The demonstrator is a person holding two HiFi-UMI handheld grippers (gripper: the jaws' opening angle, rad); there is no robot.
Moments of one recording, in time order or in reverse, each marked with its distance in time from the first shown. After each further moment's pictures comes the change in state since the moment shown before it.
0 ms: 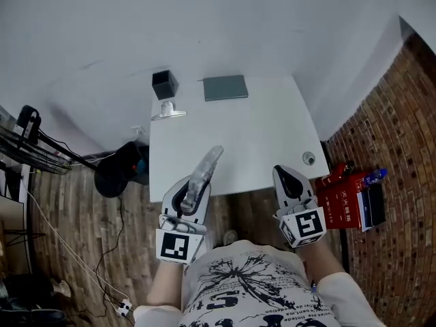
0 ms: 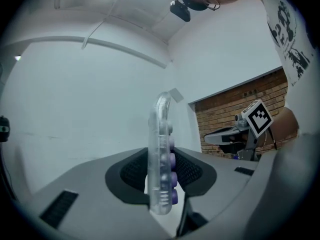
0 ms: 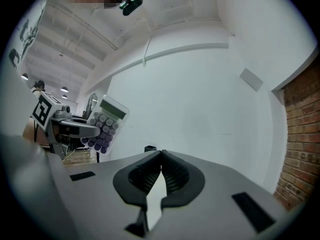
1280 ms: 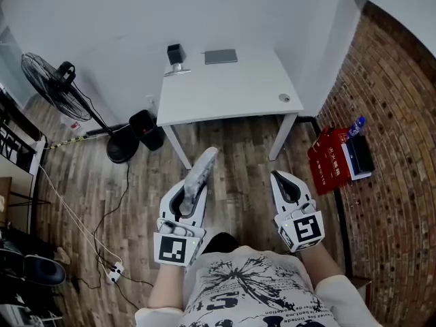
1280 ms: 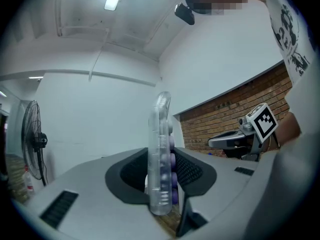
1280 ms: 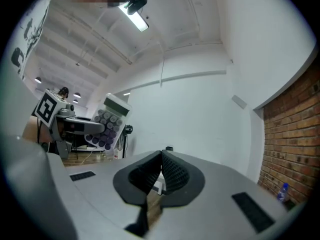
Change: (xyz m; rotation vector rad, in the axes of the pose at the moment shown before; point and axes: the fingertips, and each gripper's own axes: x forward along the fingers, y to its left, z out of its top) left arm -0.399 -0.294 0.050 0.021 -0.051 0.074; right arm -0.461 0.179 -0.015 -0.027 -0.069 0.059
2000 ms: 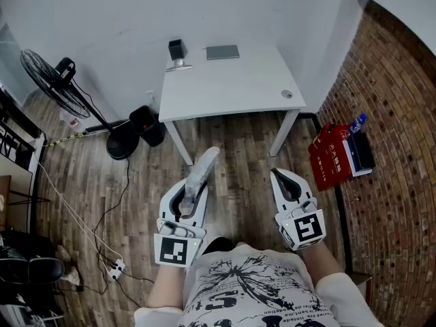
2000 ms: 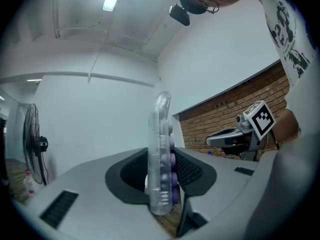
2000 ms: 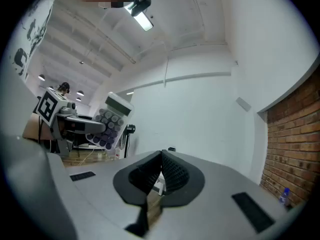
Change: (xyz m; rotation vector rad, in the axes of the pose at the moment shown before) left arm -0.014 0.014 0.003 0.026 0.000 -0.003; right arm 0.009 0.023 0.009 -0.044 -0.010 0.033
